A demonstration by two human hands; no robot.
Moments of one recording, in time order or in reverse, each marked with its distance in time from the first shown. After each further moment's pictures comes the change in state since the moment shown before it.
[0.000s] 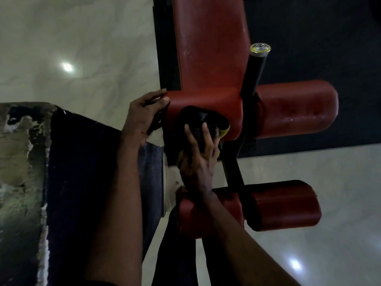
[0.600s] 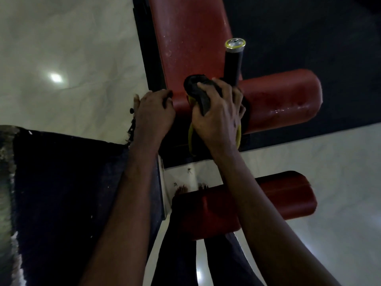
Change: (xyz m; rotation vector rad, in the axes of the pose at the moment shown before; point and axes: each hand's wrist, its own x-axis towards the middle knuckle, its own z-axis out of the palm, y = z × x) left_hand 0.010 0.000 0.058 0.965 0.033 0.423; right_hand 0.123 0.012 -0.071 -0.189 -0.030 0.198
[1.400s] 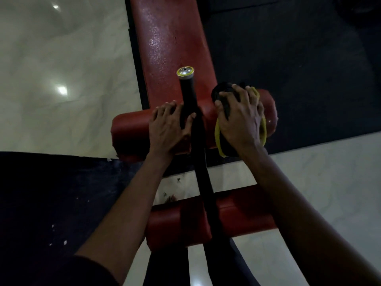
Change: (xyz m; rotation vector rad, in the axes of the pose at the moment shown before) left_hand 0.000 0.084 0.078 0.287 0.218 0.215; right_hand 0.062 0.124 -0.071 -0.180 -0.091 -0.070
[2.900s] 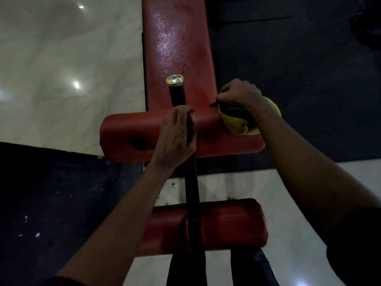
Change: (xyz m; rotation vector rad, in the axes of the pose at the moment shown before) left_hand -0.012 0.063 -0.014 -0.358 0.174 0.177; right_hand 0.133 0.036 -0.021 -0.038 -0.609 0.026
